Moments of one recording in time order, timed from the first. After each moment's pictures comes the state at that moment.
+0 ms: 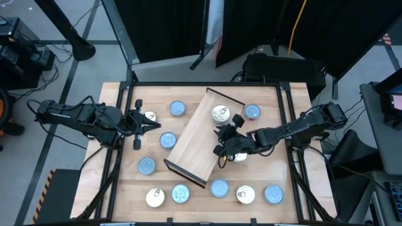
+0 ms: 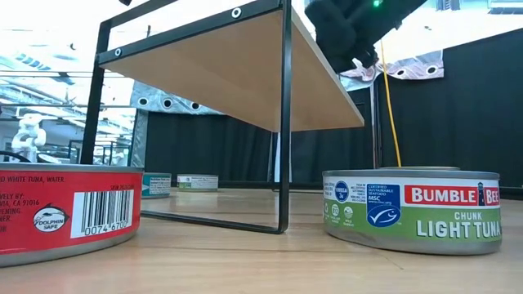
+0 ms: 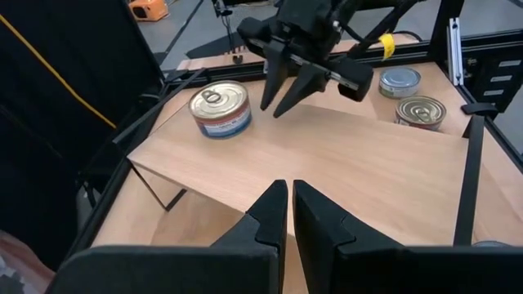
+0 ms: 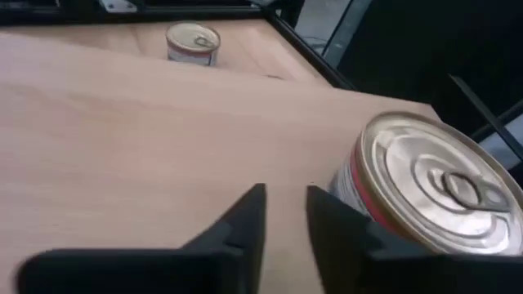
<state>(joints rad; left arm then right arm) -0.22 0.79 0.96 -0.59 -0.29 0.03 0.25 1.52 1.01 -0.22 0.79 0.36</state>
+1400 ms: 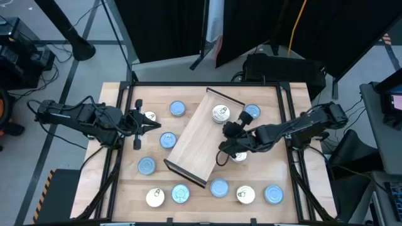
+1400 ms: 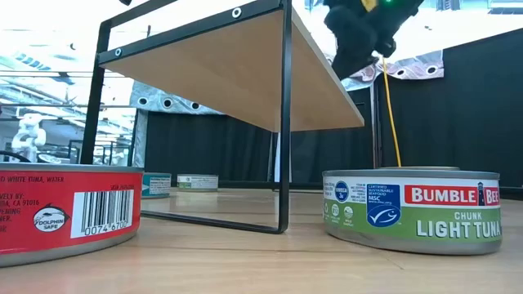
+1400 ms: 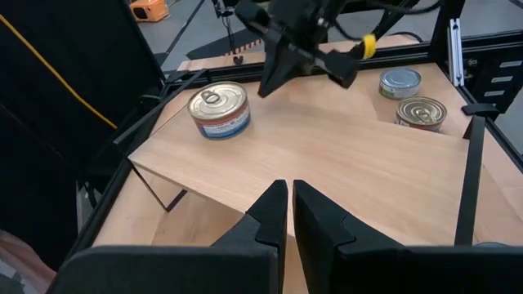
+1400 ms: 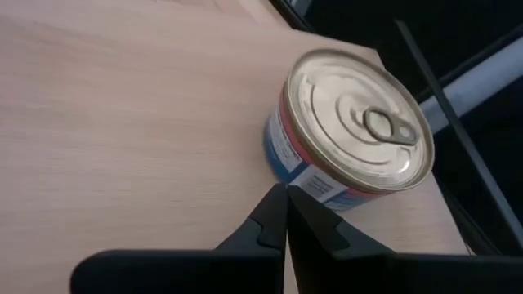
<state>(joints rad) -0.22 0.79 0.96 -0.58 -0.29 0.03 0.25 1.51 1.13 -0.65 0.81 0.53</state>
